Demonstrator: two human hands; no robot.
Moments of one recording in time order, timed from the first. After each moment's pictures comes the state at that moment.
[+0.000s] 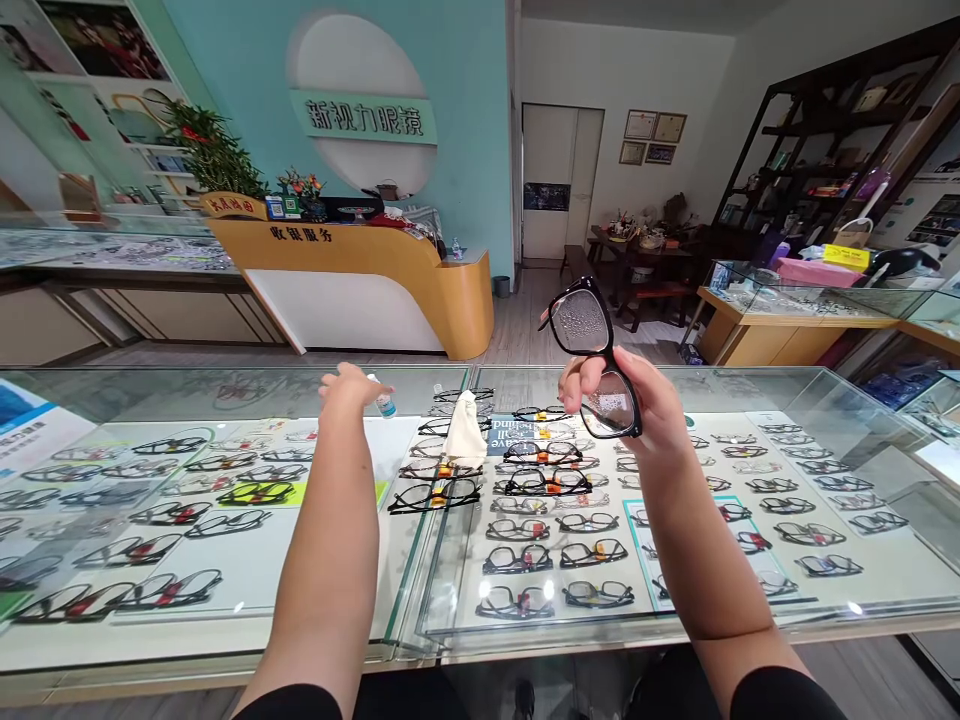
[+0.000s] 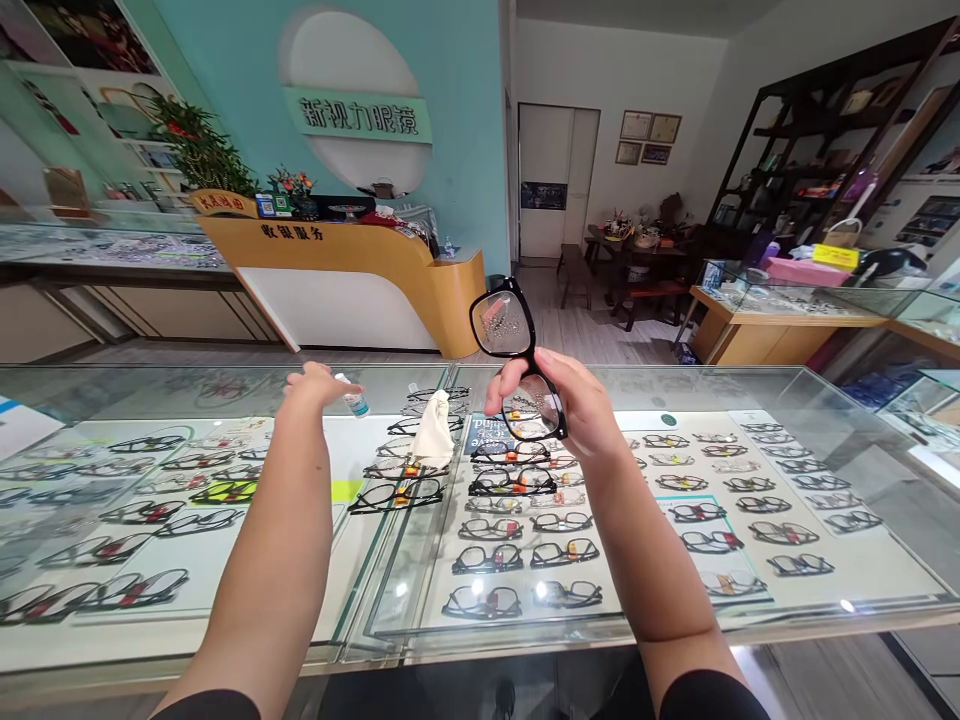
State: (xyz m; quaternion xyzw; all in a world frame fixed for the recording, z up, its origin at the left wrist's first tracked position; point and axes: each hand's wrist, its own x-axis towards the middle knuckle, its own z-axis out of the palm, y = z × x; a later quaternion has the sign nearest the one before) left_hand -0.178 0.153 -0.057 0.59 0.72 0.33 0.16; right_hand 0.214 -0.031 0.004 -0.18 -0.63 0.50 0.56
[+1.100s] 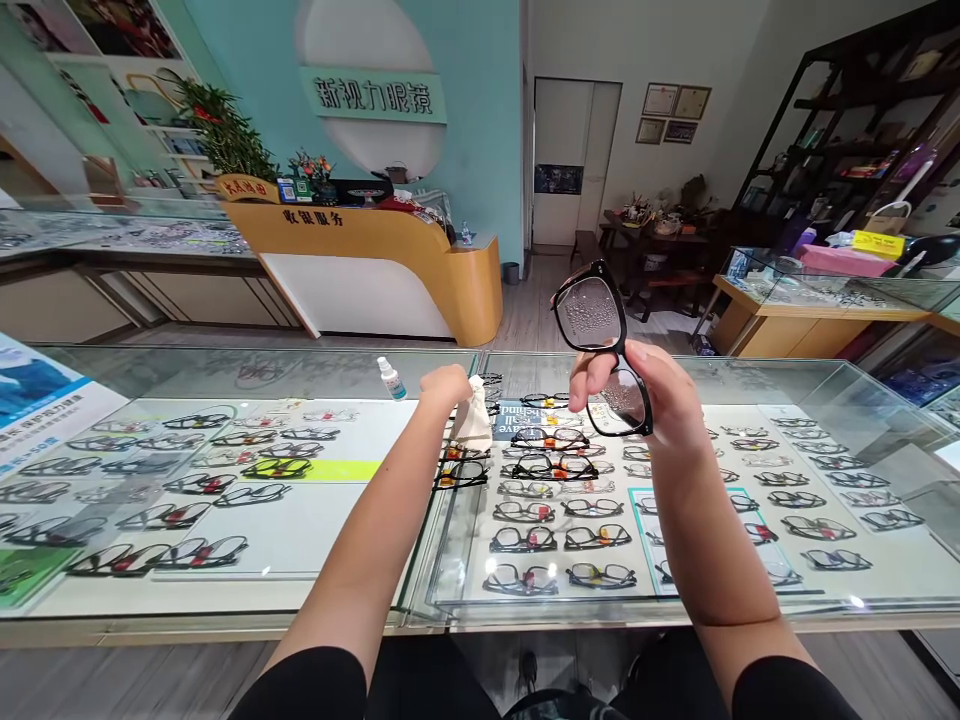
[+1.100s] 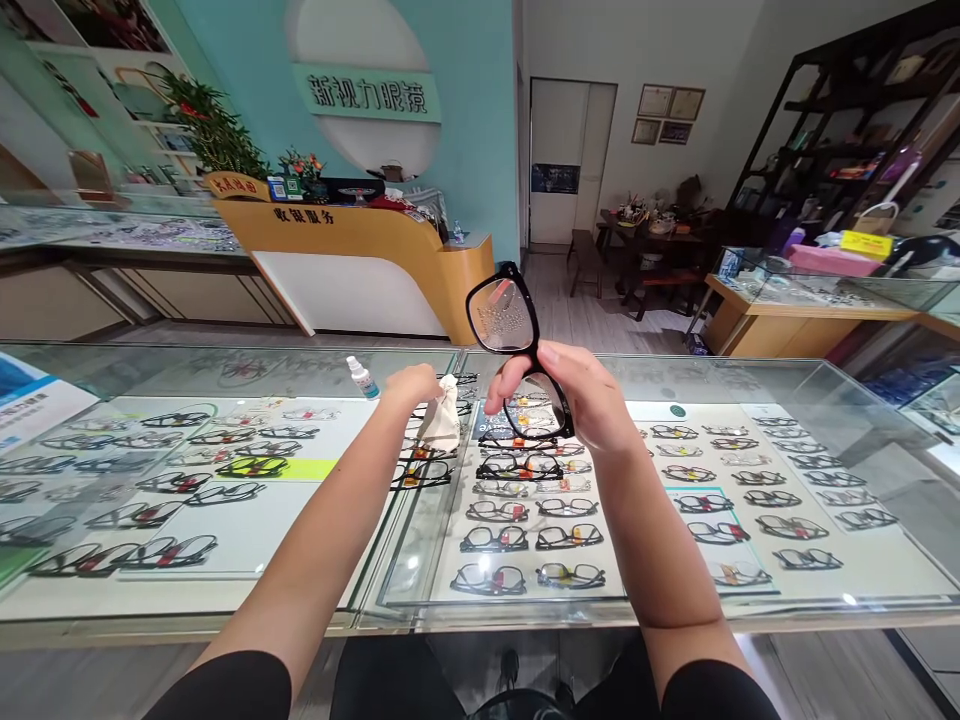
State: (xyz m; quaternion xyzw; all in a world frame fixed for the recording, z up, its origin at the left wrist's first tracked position) left_hand -0.061 0.169 -0.099 0.63 0.77 0.02 0.14; right_hand 0.219 -0.034 0.004 -0.14 -0.66 0.48 0.56
